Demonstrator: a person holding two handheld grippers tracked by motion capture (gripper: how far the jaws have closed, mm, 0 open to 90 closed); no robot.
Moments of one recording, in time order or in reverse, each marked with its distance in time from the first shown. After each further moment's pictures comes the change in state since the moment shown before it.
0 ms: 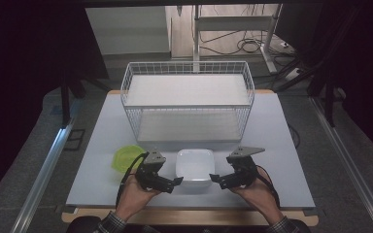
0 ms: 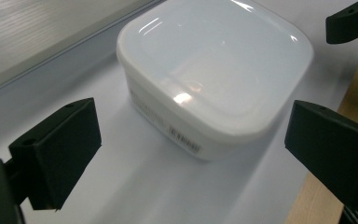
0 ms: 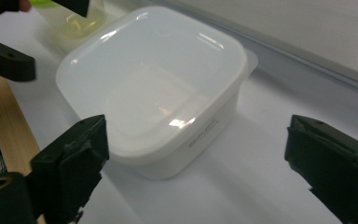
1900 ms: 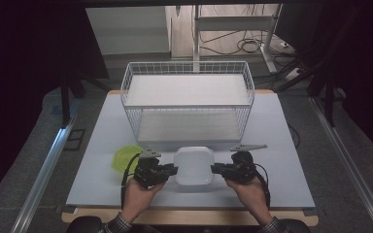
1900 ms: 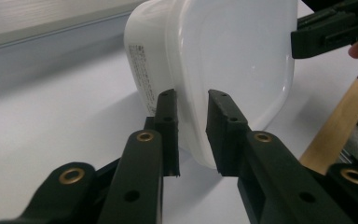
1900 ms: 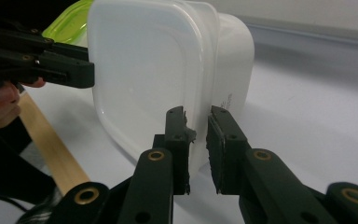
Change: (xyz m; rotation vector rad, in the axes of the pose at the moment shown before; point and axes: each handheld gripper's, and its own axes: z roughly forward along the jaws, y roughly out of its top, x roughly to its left) left arm 0.000 -0.003 -0.010 -0.029 -0.006 -0.252; right arm 0.007 0.009 -0.002 0.005 0.047 0.242
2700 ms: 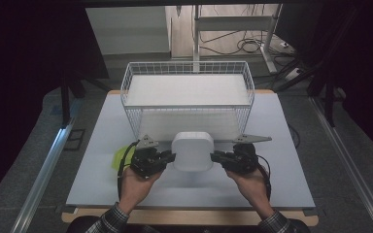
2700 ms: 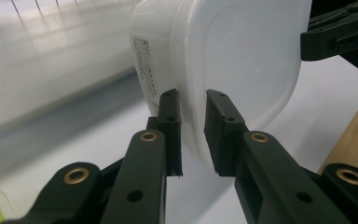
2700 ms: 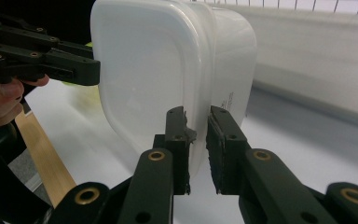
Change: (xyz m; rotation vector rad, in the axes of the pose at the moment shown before) left arm -0.007 0.036 -0.024 -0.077 0.062 0.089; right arm 0.011 0.030 -0.019 -0.115 -0.005 -0.095
